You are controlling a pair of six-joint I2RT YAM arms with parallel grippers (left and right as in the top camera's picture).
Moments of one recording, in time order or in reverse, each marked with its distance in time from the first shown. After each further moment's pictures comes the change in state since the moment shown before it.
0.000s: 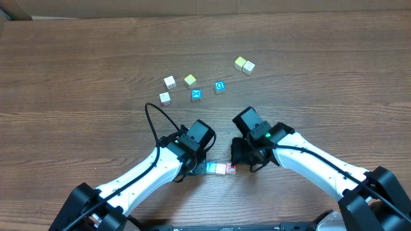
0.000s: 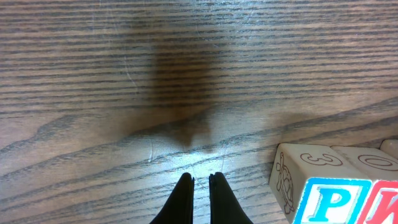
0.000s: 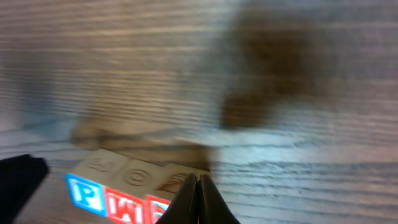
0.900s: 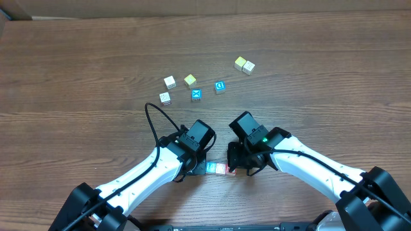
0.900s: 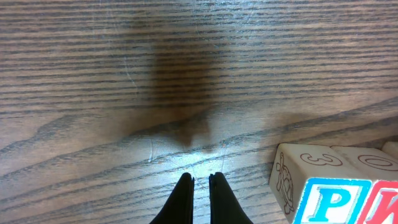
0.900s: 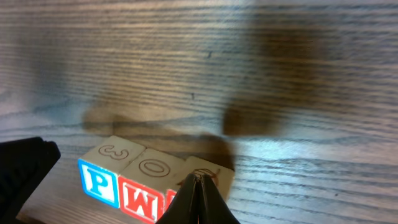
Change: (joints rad) left arm 0.000 0.000 0.000 0.000 0.000 0.000; right arm 0.039 0.001 -0.019 0.050 -0.039 -0.002
